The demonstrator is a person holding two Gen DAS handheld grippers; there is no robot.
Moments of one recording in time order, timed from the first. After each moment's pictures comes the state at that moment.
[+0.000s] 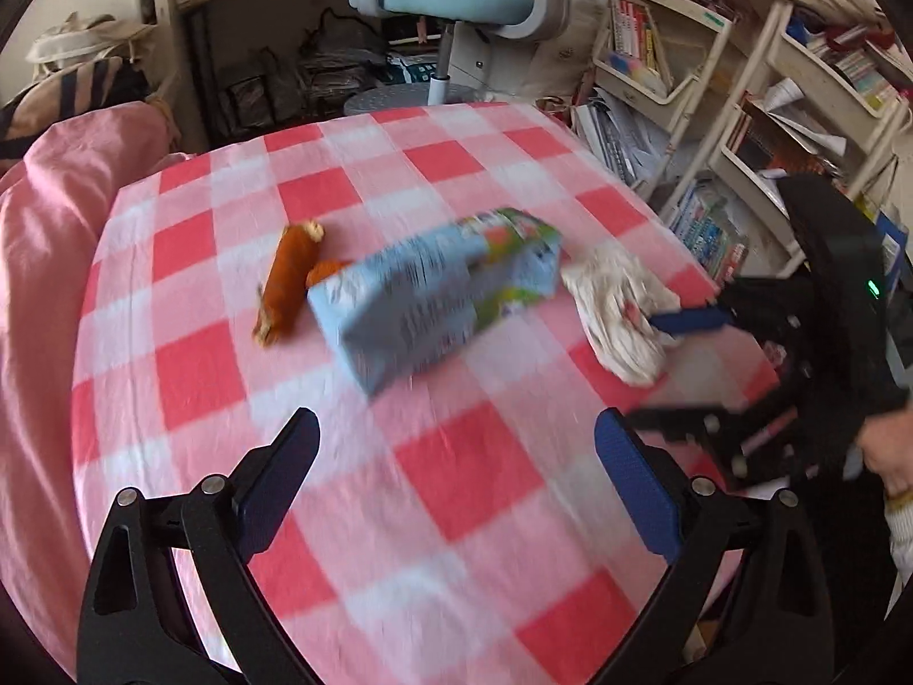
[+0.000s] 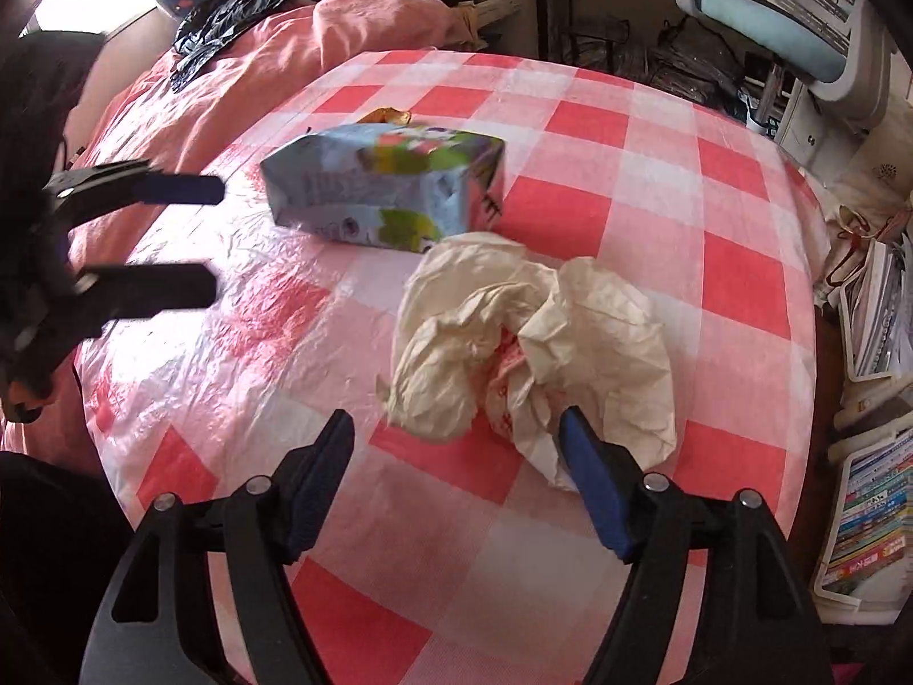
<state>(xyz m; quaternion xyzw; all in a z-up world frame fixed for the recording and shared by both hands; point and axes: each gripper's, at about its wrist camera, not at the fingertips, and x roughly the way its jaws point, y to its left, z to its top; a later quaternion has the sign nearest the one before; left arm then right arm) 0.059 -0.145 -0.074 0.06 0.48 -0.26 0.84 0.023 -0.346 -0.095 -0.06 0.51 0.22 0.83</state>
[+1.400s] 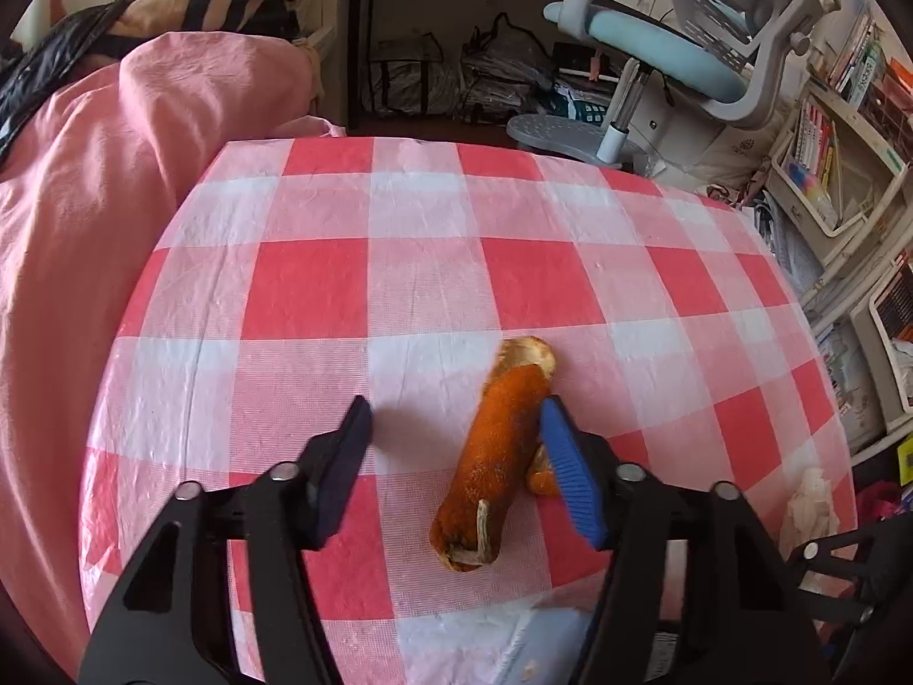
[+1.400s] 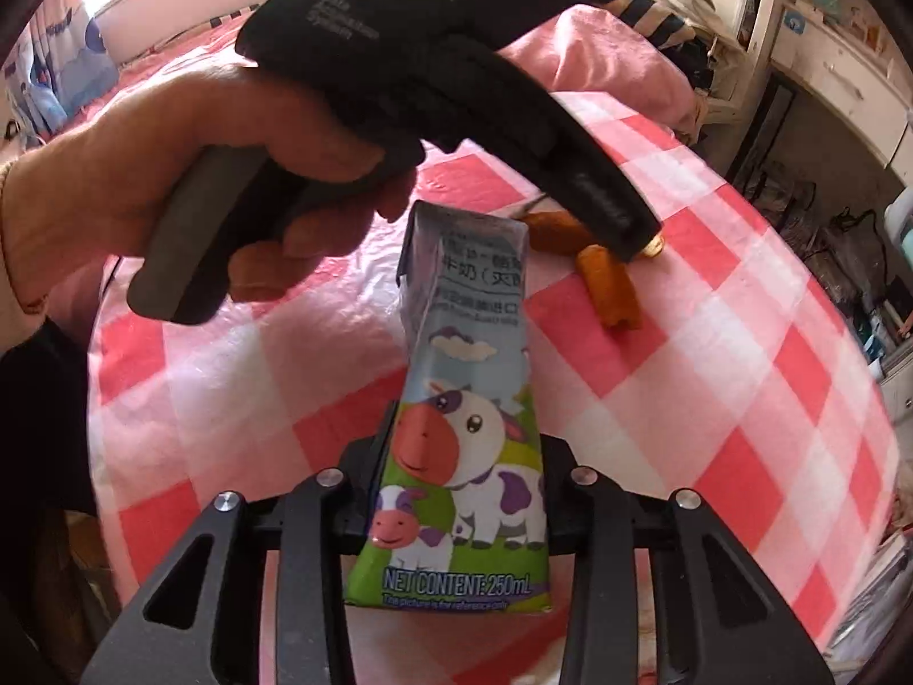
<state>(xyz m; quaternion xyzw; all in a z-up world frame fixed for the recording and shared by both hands) 0.193 -0.112 -0.115 -0.03 0.48 -0.09 0.87 0.058 -0.240 -0.101 -0.24 0.42 0.41 0.77</state>
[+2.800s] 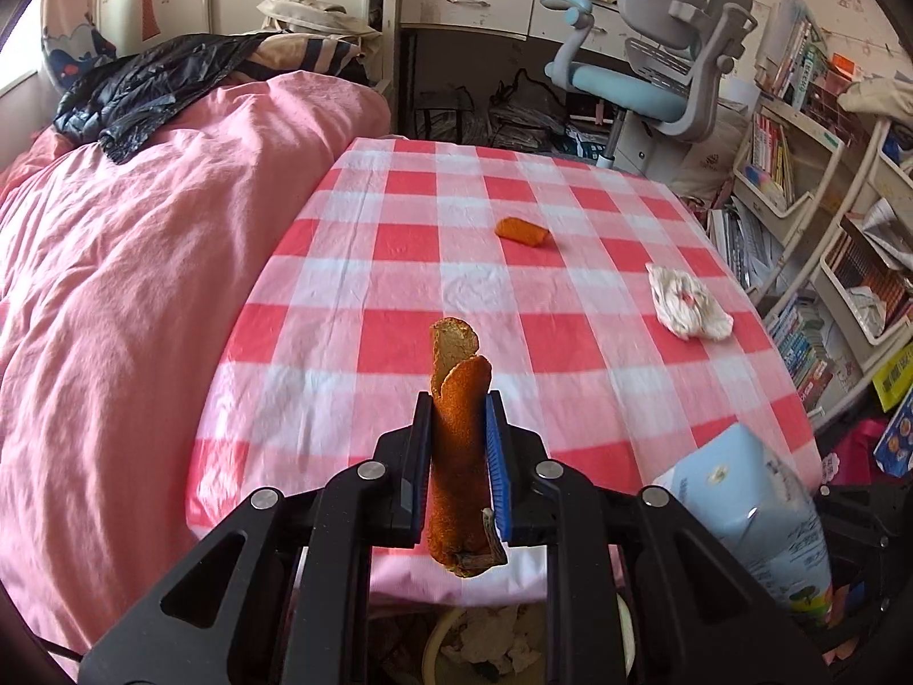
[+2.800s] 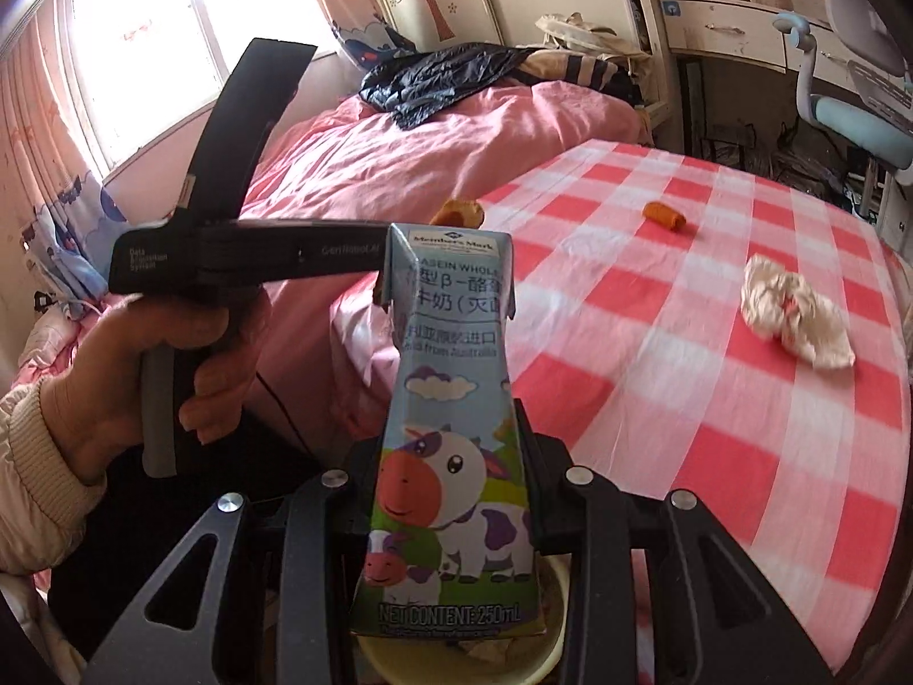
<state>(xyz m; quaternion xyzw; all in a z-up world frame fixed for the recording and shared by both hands) -0.084 -0.085 -0.051 -0.03 0.41 -0.04 0.91 -0.136 -0.279 -0.056 -0.02 0.38 0.39 0.84</state>
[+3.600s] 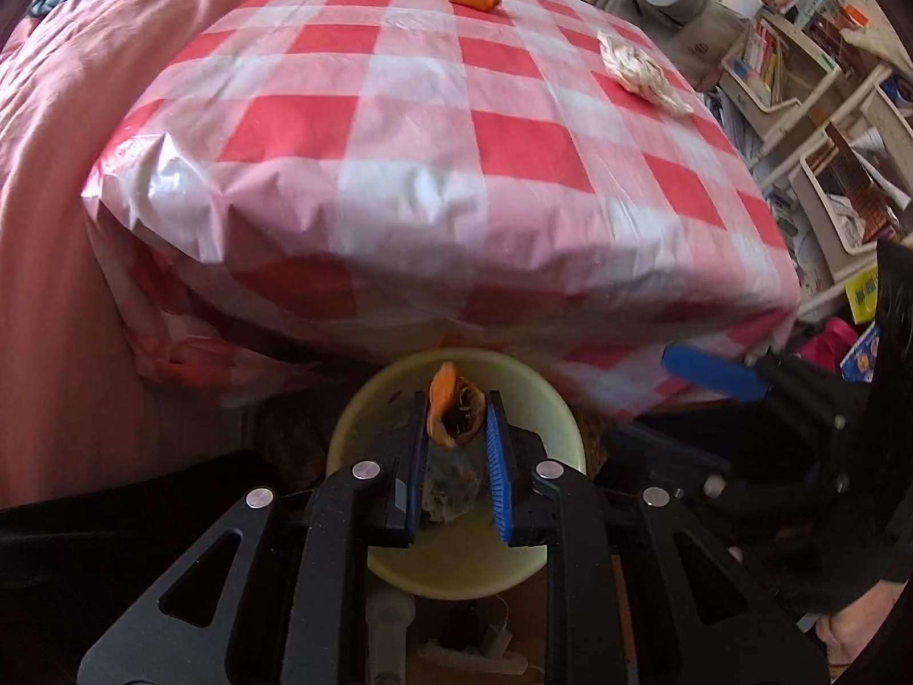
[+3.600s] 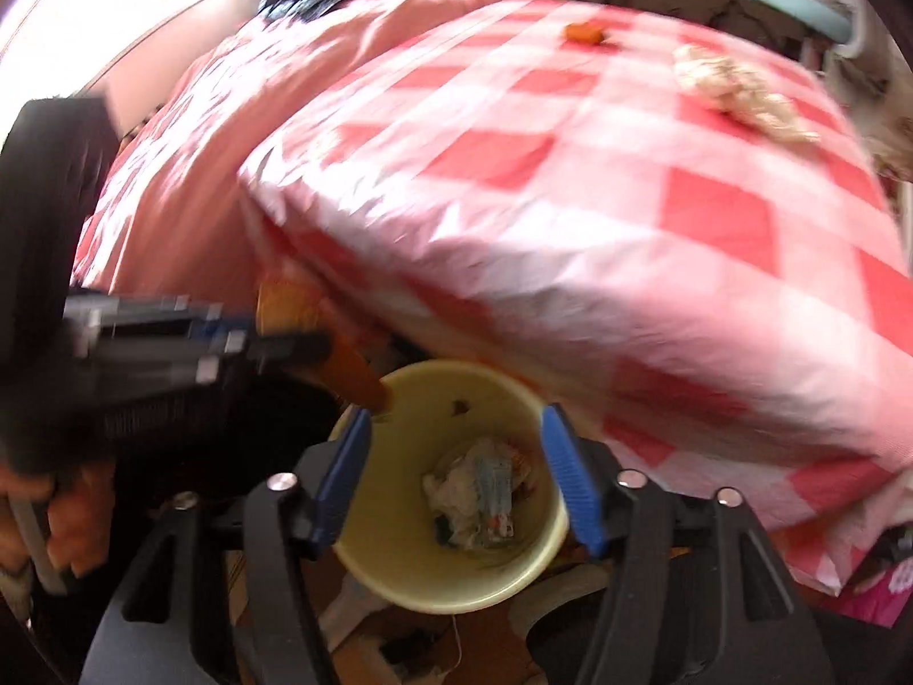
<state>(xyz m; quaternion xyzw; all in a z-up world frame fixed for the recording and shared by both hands) -0.183 -0.122 -0.136 -0.07 0.56 -0.08 0.82 -0.164 -0.296 -0.124 -0.03 0.50 0.27 0.82</state>
